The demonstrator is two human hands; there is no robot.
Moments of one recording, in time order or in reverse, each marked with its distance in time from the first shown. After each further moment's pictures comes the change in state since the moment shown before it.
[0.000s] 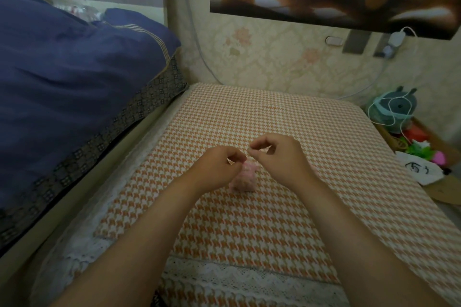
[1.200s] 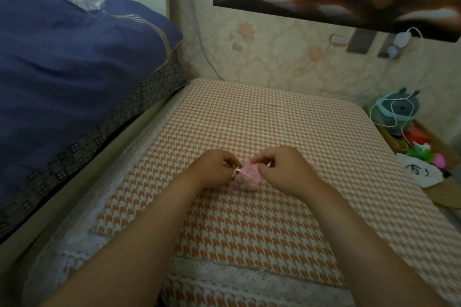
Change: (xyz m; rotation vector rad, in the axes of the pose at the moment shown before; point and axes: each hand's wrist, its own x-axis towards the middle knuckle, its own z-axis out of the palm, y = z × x) left_hand 0.021 -0.045 0.017 0.062 -0.095 -0.066; right_hand -0.009 0.009 -0.002 -0.199 -0.238 -0.001
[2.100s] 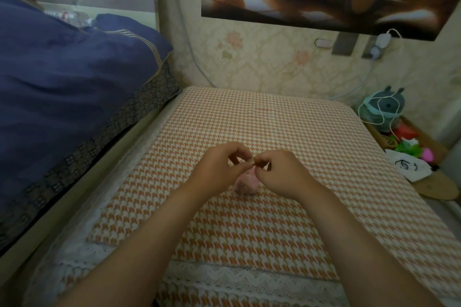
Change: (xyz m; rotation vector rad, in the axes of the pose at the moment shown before) left_hand -0.027 0.060 -0.004 -0.223 0.257 0.266; right_hand -0.010 0.009 -0.010 -0.027 -0.017 0.021
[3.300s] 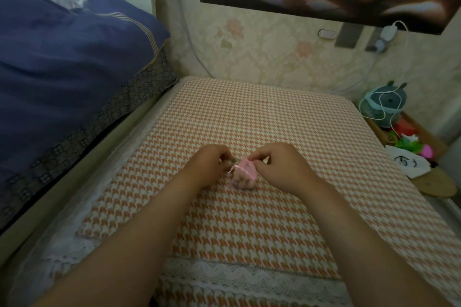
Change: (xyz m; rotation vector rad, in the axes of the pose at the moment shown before) left_hand 0.018 -0.061 0.010 0.291 -0.175 -0.193; right_hand 0.004 0.003 0.002 -0.042 0.036 0.006
